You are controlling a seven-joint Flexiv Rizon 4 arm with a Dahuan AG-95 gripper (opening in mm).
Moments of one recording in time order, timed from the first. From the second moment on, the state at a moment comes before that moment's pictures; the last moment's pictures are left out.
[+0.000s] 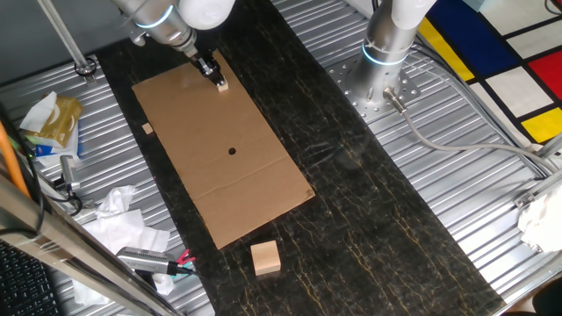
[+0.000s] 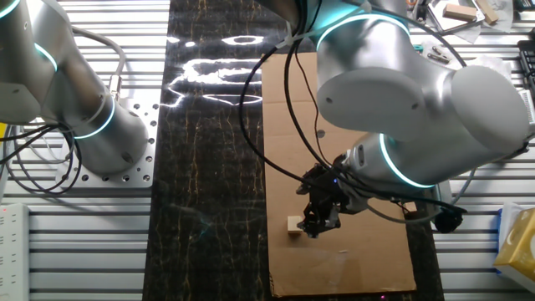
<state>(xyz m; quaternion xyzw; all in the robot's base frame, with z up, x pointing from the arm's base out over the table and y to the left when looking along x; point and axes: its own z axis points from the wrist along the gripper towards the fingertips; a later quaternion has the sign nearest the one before) 0.431 -0.179 0.087 -0.01 -0.98 0.02 0.19</state>
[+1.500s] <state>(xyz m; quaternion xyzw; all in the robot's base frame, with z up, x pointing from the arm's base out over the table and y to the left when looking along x) 0.442 -0.181 0.085 -0.01 -0.98 0.01 0.19</state>
